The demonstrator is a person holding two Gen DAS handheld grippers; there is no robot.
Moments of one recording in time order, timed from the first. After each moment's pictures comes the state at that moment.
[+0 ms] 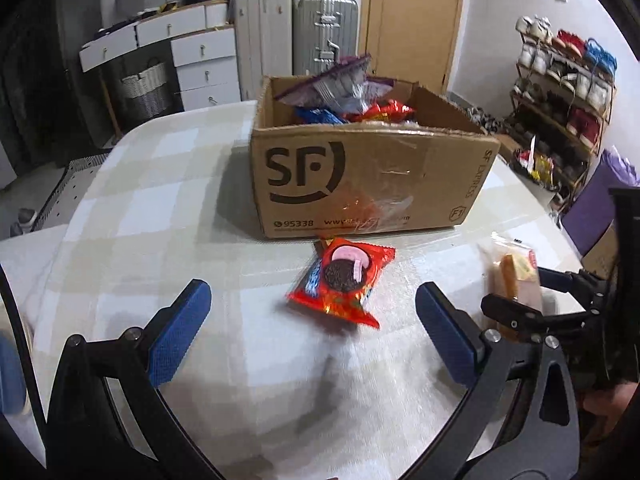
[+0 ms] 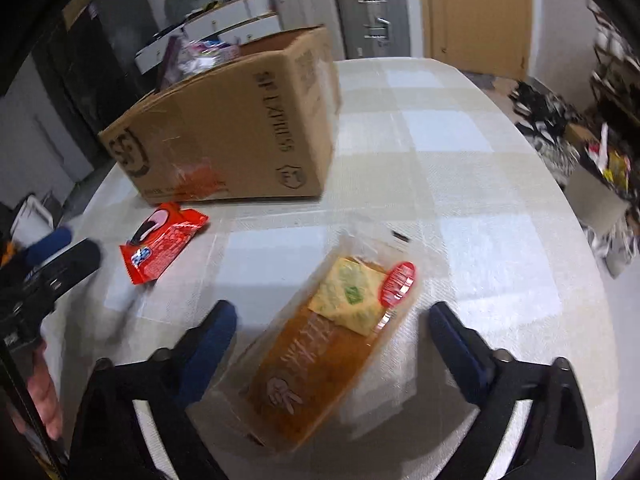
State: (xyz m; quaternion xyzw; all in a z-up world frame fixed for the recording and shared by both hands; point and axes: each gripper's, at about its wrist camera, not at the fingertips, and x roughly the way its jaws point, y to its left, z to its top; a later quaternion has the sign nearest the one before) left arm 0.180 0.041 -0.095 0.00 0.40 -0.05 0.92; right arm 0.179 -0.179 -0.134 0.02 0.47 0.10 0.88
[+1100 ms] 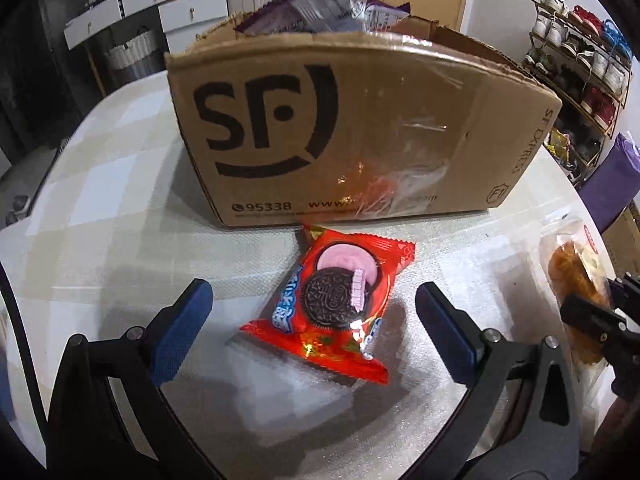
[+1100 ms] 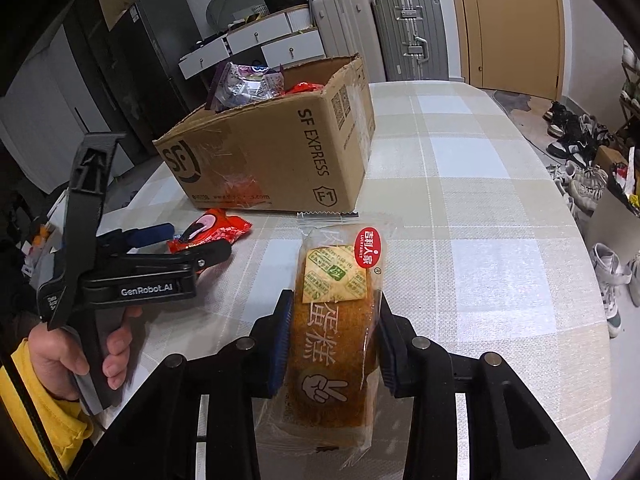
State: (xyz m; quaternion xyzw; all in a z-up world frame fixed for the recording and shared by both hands) left arm 0.282 0.013 -0.160 0.00 0.46 -0.05 0.89; right arm 0.159 -0.195 -0.112 0.03 0.44 0.18 0.88
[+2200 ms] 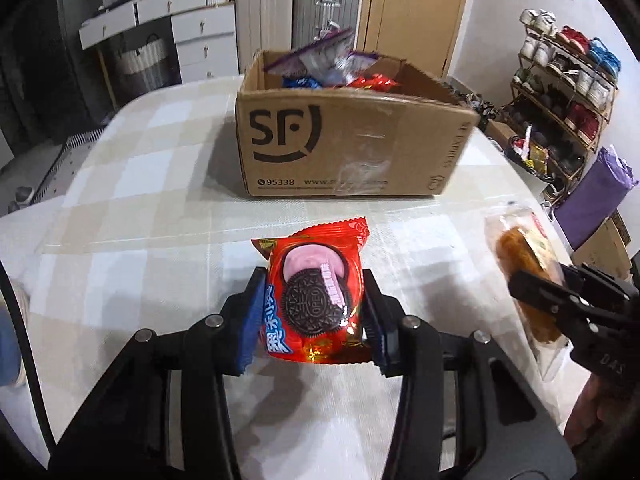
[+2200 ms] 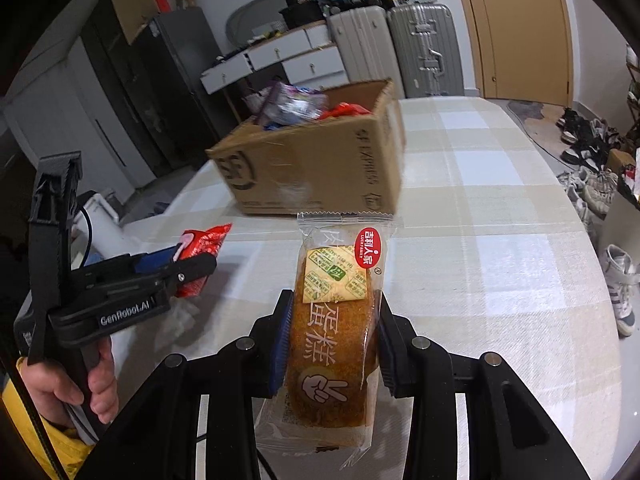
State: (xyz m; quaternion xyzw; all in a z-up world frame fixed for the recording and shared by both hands) left arm 0.182 0.023 -0.108 -0.02 0.43 -0.05 0.90; right arm 0.117 -0.183 -0.087 0.06 0.41 0.21 0.89
